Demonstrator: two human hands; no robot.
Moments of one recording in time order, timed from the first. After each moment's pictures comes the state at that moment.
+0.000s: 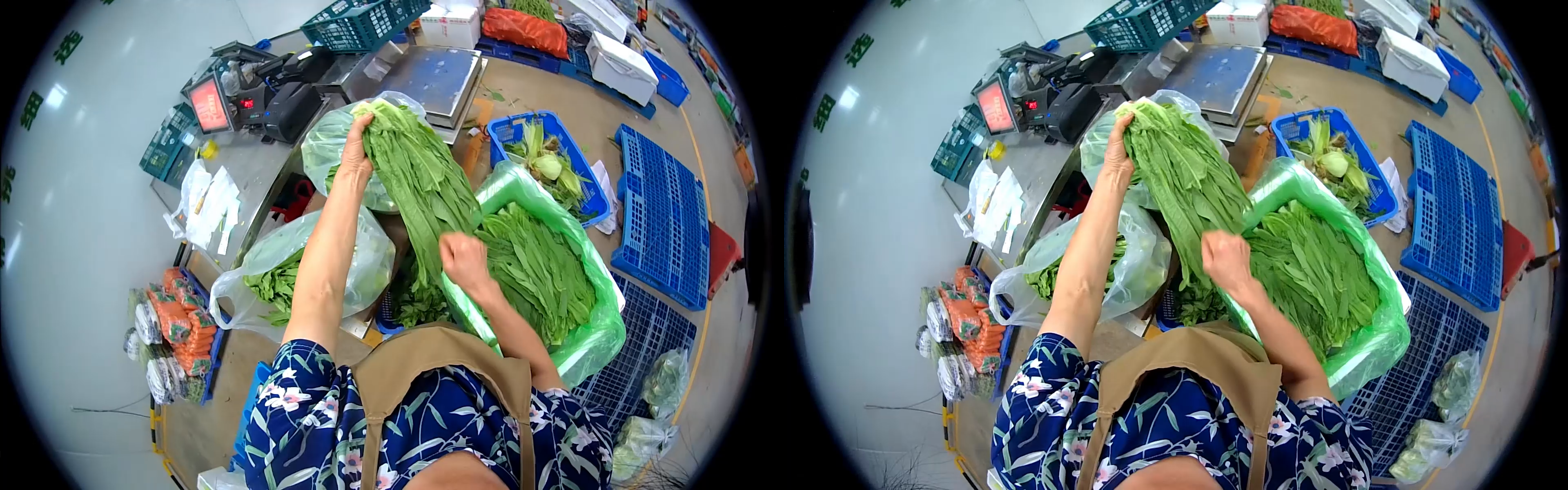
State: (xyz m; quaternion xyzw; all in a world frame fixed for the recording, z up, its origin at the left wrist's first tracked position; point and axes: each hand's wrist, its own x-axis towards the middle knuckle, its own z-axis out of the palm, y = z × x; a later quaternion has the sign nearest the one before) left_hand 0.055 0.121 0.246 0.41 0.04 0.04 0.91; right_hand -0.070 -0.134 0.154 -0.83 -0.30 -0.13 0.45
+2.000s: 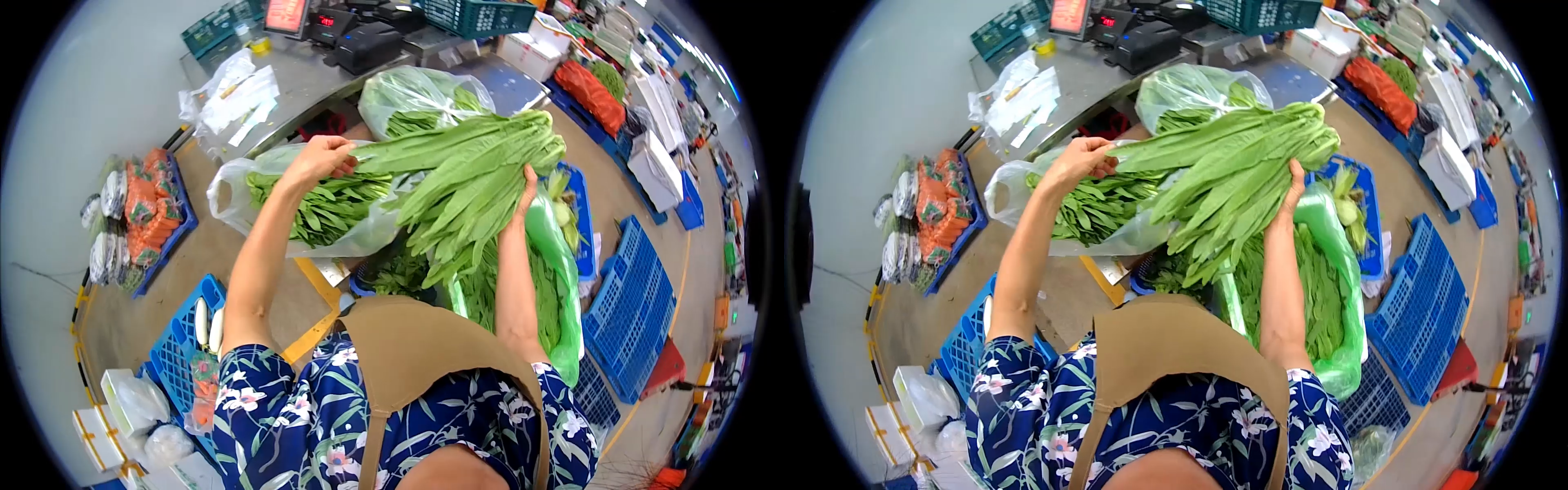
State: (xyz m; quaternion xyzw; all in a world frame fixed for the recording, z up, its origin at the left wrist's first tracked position) left_hand -0.203 0.211 0.269 0.77 0.27 0.05 0.58; right_hand 0.008 -0.085 0.186 -0.22 -0.08 0.28 0.93
